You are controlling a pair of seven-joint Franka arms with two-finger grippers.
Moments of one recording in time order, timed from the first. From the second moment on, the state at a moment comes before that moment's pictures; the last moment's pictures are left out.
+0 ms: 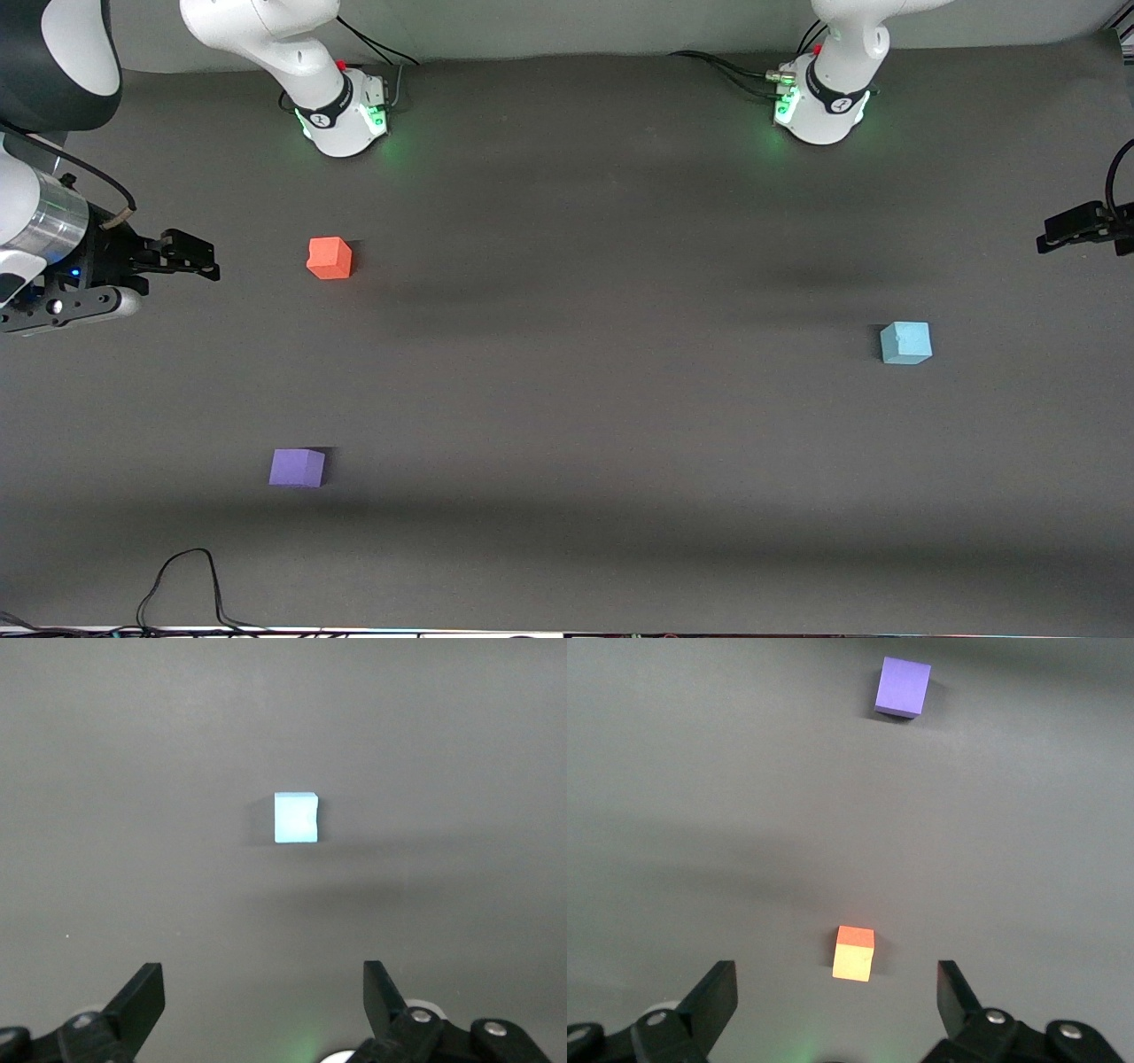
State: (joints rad) left arm 0.18 -0.02 0.01 -1.77 0.01 1.65 0.24; right arm 0.27 0.08 -0.22 -1.57 0.03 1.54 -0.11
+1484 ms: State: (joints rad) left arm 0.14 0.34 -0.01 -2.33 0.02 2.71 0.24; right arm 0.27 0.08 -0.23 -1.58 0.03 1.53 -0.11
